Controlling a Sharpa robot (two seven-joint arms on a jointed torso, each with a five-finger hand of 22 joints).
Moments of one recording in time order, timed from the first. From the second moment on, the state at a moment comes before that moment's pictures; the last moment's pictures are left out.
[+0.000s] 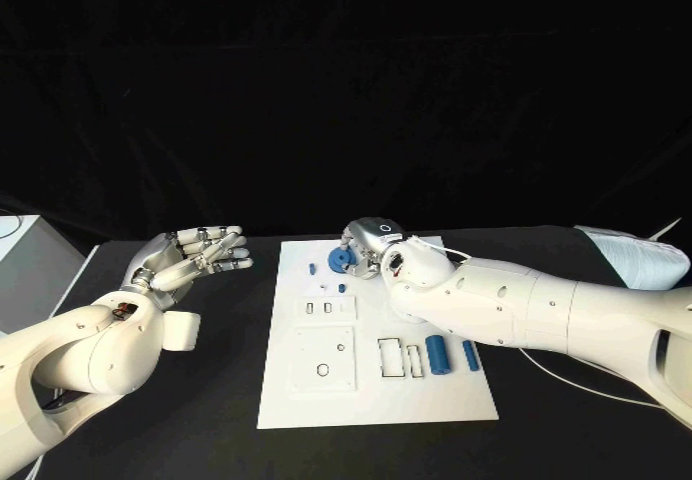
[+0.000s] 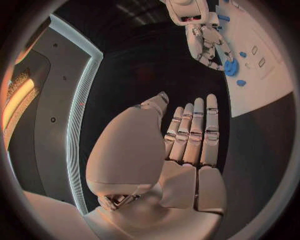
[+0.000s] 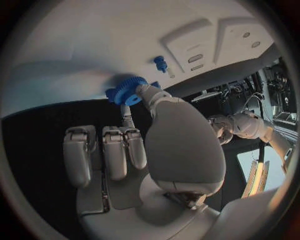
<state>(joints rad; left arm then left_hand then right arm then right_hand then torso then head) 1.02 -0.99 0.21 1.65 -0.14 -0.36 0.37 1.52 -0.16 0.33 0.27 0.06 0.87 0.22 0.19 0.13 1.03 0.18 0.08 0.07 0.98 0.13 0.29 0.26 0.18 0.97 0.23 0.26 0.11 1.25 -0.48 -0.11 1.16 -1.62 -0.49 -0.34 1.37 -0.25 0.42 0.20 0.35 0.98 0.14 0.25 0.31 1.47 0.05 1.57 1.31 1.47 -0.03 1.57 1.31 0.02 1.47 0.07 1.54 1.31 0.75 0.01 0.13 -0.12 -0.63</state>
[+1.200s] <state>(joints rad) 1.02 -0.99 0.21 1.65 -0.14 -0.36 0.37 1.52 -0.16 0.33 0.27 0.06 0.87 0.22 0.19 0.13 1.03 0.18 0.07 0.07 0.97 0.14 0.29 0.27 0.18 0.97 0.23 0.26 0.11 1.25 -0.47 -0.11 1.14 -1.61 -0.43 -0.34 1.32 -0.23 0.19 0.29 0.23 0.90 0.15 0.19 0.27 1.47 0.07 1.57 1.31 1.47 -0.01 1.57 1.31 0.02 1.47 0.09 1.54 1.31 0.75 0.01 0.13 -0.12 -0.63</state>
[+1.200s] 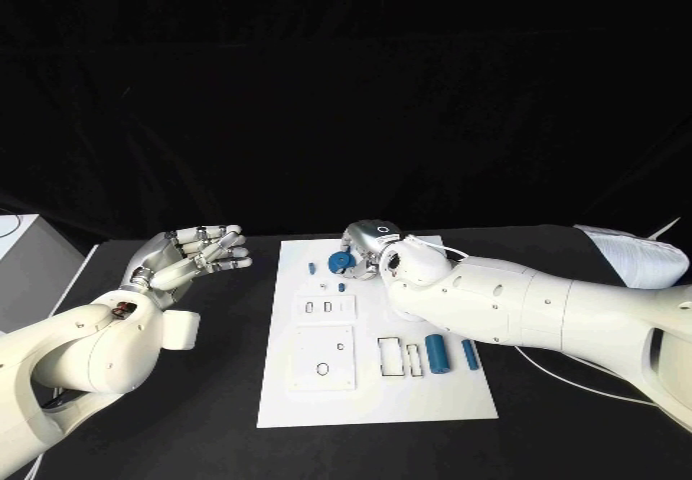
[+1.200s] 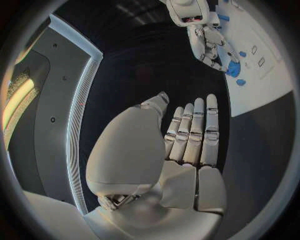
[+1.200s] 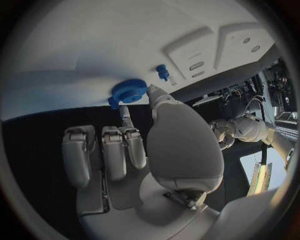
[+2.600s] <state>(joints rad) 1.00 -0.96 0.21 1.62 -0.14 -0.36 0.37 1.52 -0.16 0.34 0.27 0.06 0.87 0.22 0.19 0.13 1.03 0.18 0.07 0.07 0.97 0.14 0.29 0.27 0.18 0.97 0.23 0.26 0.10 1.30 -0.88 -0.10 1.29 -1.16 -0.41 0.10 1.47 -0.23 0.25 0.21 0.26 0.92 0.16 0.18 0.25 1.47 0.08 1.57 1.31 1.47 0.00 1.57 1.31 0.02 1.47 0.10 1.54 1.31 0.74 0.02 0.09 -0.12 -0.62</state>
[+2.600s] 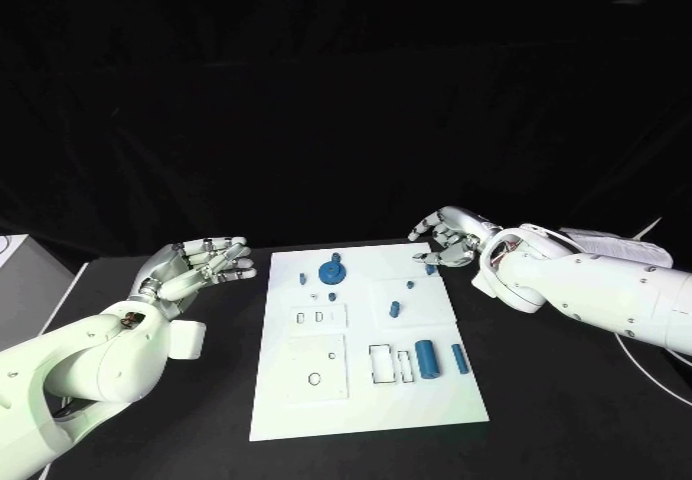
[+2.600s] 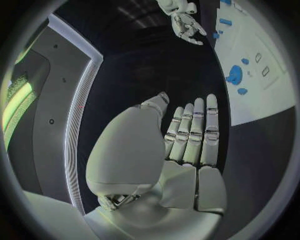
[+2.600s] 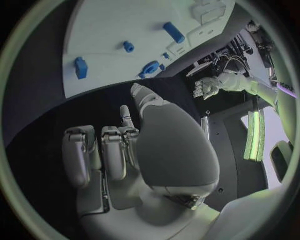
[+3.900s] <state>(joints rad) 0.99 -0.97 0.21 1.62 -0.14 -0.36 0.37 1.52 -0.16 0.34 0.27 0.06 0.87 0.22 0.19 0.13 1.03 0.18 0.07 0.07 0.97 0.14 0.29 0.27 0.18 0.97 0.23 0.26 0.10 1.25 -0.86 -0.11 1.14 -1.21 -0.30 0.12 1.47 -0.23 0.25 0.21 0.27 0.92 0.16 0.17 0.24 1.47 0.08 1.57 1.31 1.47 0.00 1.57 1.31 0.02 1.47 0.10 1.54 1.31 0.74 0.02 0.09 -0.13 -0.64</state>
